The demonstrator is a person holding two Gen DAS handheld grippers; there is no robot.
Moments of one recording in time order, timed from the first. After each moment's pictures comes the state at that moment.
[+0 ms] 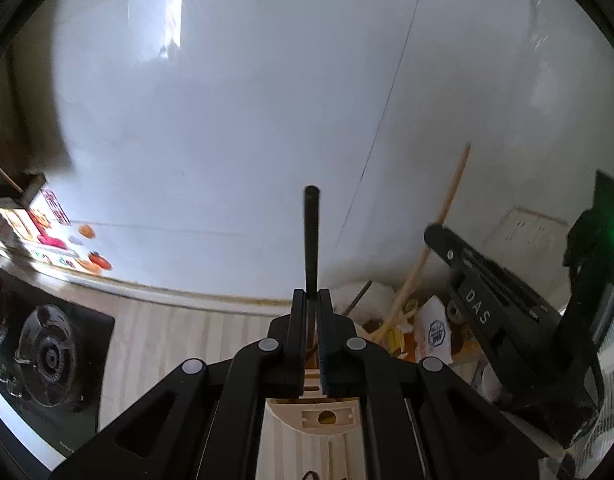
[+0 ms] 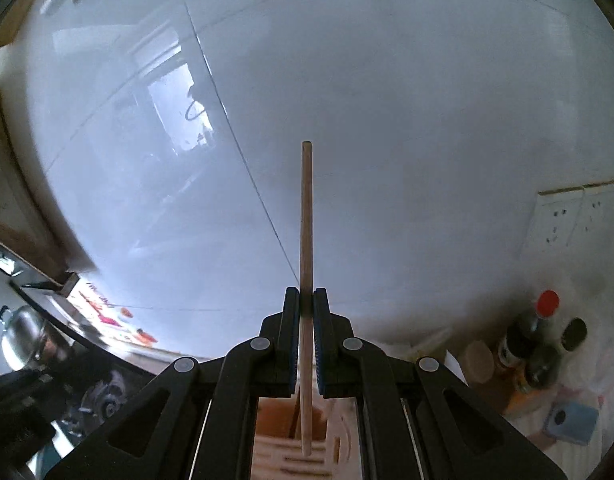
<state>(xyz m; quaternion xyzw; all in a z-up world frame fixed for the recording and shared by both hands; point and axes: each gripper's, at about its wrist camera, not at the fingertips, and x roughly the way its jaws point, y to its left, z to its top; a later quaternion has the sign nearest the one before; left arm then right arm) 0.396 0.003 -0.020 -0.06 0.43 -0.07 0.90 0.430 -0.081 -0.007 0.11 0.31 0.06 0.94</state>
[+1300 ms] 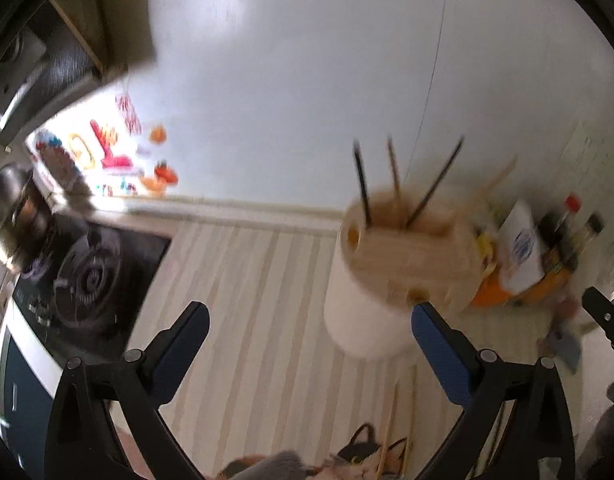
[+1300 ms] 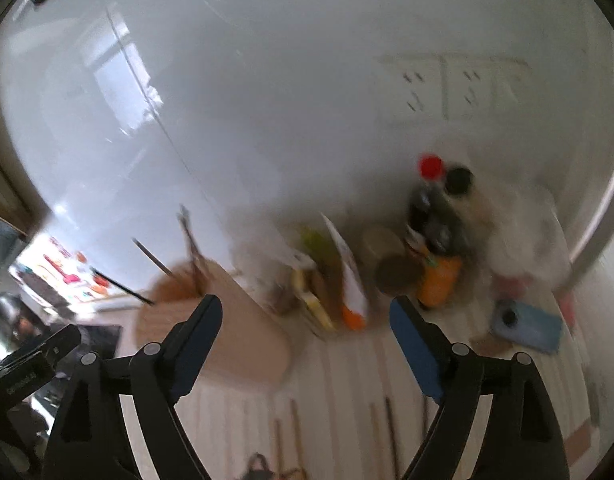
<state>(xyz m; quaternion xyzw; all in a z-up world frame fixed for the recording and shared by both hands) 0.298 0.001 -0.112 -0.02 0.45 0.06 0.89 0.290 -0.197 -0.090 0.13 0.41 -0.03 0.90</state>
